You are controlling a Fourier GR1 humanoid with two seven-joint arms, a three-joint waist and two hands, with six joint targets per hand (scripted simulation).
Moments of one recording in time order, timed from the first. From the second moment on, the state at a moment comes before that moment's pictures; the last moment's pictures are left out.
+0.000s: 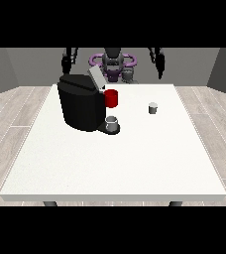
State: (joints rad) left arm 0.00 0.13 0.01 -1.58 0.00 -0.01 0.01; right arm -0.01 -0.12 0.01 -1.55 -0.02 0.01 0.01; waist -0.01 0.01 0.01
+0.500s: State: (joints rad) left arm -0.02 0.19 0.05 -1.53 0.01 -0.11 -0.15; right arm -0.01 -0.06 -0.03 -1.55 -0.02 -0.08 -0.04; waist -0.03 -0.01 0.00
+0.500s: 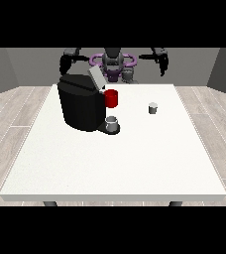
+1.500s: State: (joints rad) left arm -0.39 0.41 0.20 -1.03 -0.07 -0.18 -0.12; right arm -0.10 -0.01 0.01 -1.60 -0.02 -0.11 -0.09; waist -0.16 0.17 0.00
